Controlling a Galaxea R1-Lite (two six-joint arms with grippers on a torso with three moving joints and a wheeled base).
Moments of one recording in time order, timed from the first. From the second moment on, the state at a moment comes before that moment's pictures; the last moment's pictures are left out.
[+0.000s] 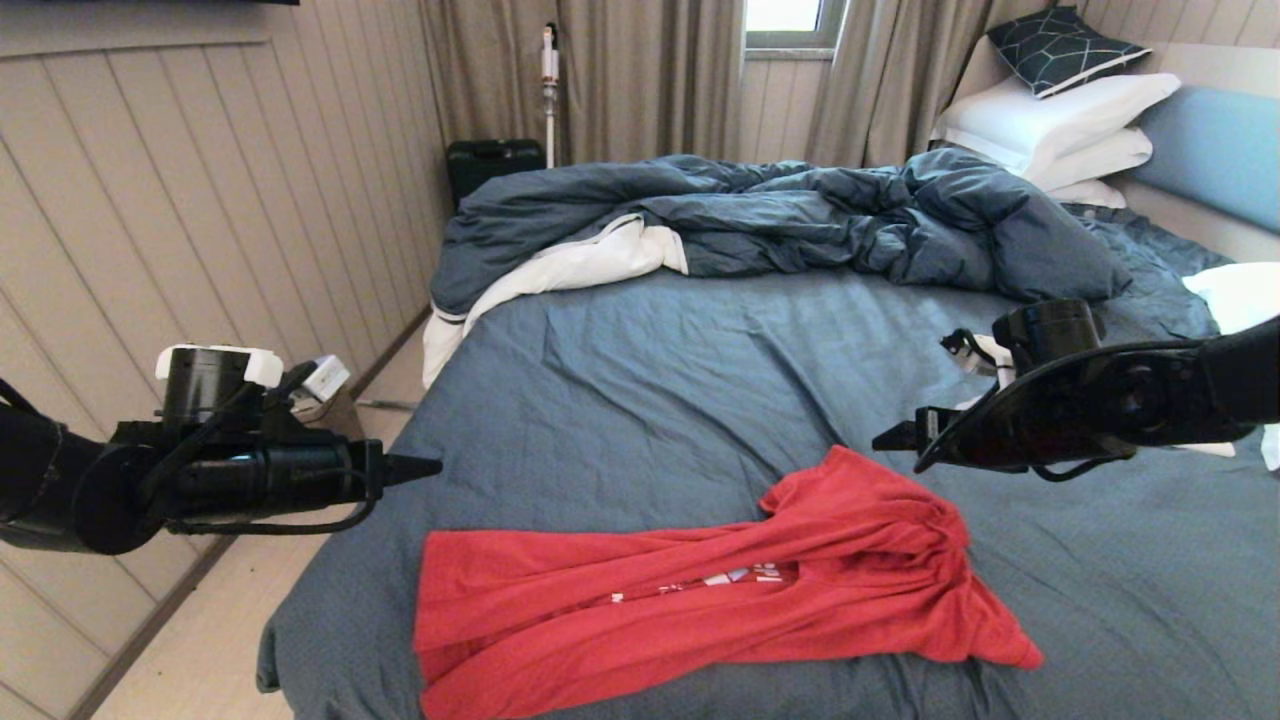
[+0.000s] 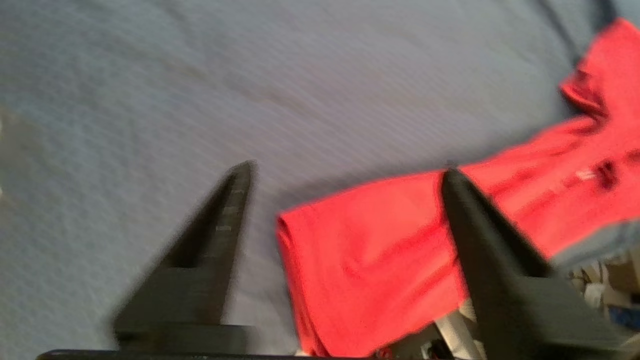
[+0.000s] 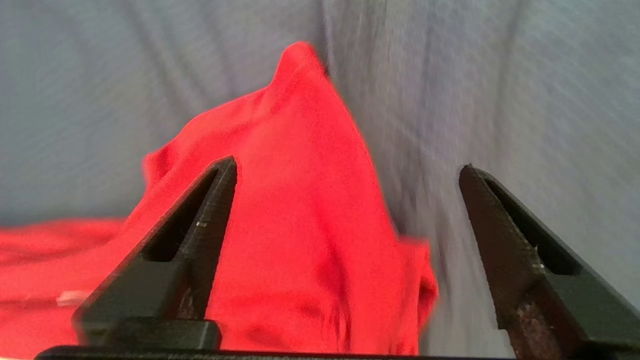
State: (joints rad) left arm -0.07 1.85 -0.82 -0.39 -0.47 -0.16; right arm -0.03 1.96 -1.20 -0.01 0.18 0.12
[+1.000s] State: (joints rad) left arm -0.06 1.92 -0.89 -0.34 -0.45 -0.20; right arm -0.02 2.11 -1.29 -0.01 0.18 0.13
